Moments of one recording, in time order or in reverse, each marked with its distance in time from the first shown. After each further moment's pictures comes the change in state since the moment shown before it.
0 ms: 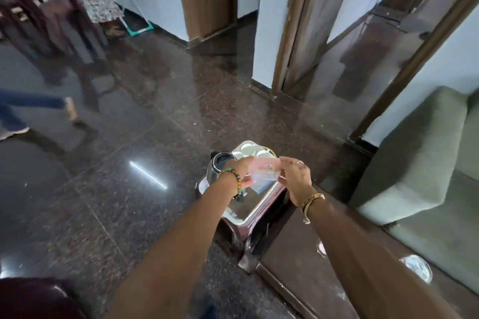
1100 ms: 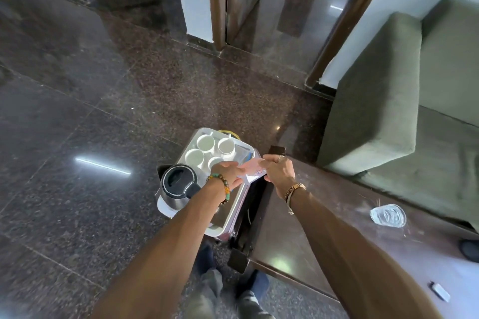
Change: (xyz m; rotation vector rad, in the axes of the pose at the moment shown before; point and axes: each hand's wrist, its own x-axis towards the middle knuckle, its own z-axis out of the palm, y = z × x) left_hand 0.132 -0.001 0.075 0.158 -0.111 -0.170; right_hand 0.118 0.026 -0.025 -0.312 0.278 0.165
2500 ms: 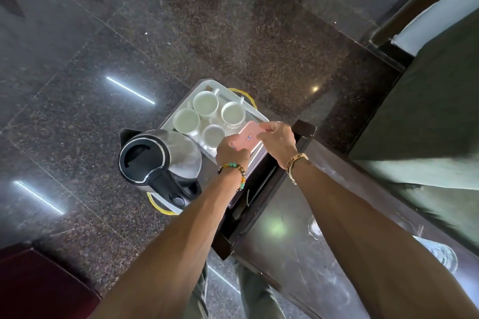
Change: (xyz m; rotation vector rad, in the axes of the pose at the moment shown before) left_hand 0.150 -0.056 0.041 0.227 0.503 0.142; right_hand 0.182 0.047 0.057 -0.391 -0.266 -0.061
